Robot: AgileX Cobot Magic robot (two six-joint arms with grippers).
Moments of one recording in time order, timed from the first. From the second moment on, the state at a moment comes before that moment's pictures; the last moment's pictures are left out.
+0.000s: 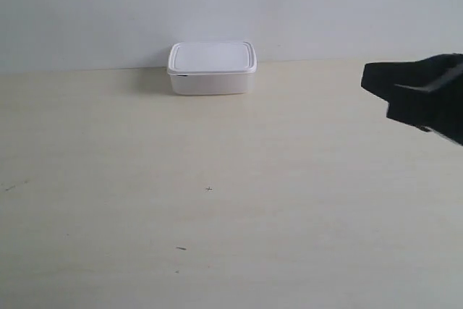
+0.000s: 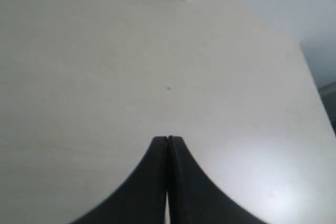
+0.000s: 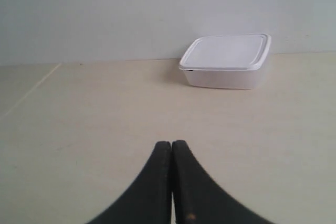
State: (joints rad) left arm -0.23 0.41 -0.32 -0.30 0.53 -0.43; right arm 0.40 0.88 -0.49 1.67 0.23 -1.40
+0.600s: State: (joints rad) left arm -0.23 0.14 -0.01 -0.35 0.18 -0.42; right arm 0.40 0.34 -0.16 1.67 0.59 -1.28
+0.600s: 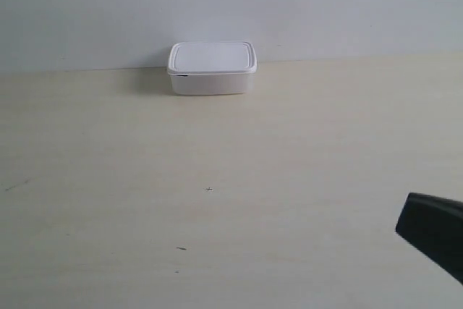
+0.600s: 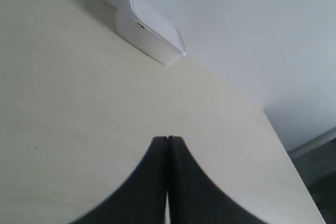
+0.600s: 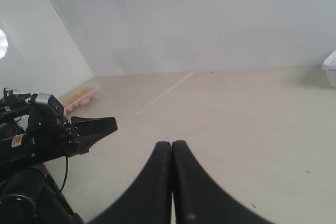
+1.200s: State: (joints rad) left arm -0.23 0.14 0.00 -0.35 0.37 -0.38; right arm 0.40 0.34 0.00 1.66 0.27 -1.39
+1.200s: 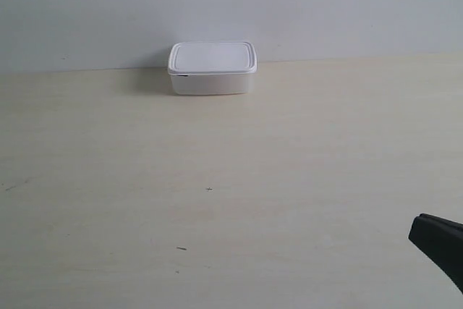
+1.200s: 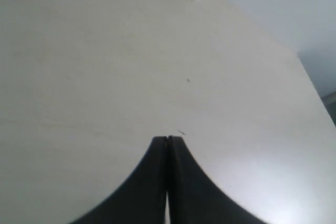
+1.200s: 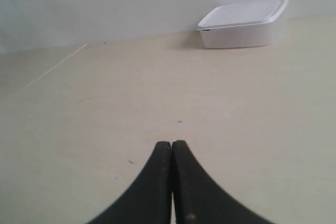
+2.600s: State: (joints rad) left arm -0.23 0.13 0.00 -0.14 0.28 -0.27; right arm 0.40 0.22 0.00 1.66 0.21 -1.31
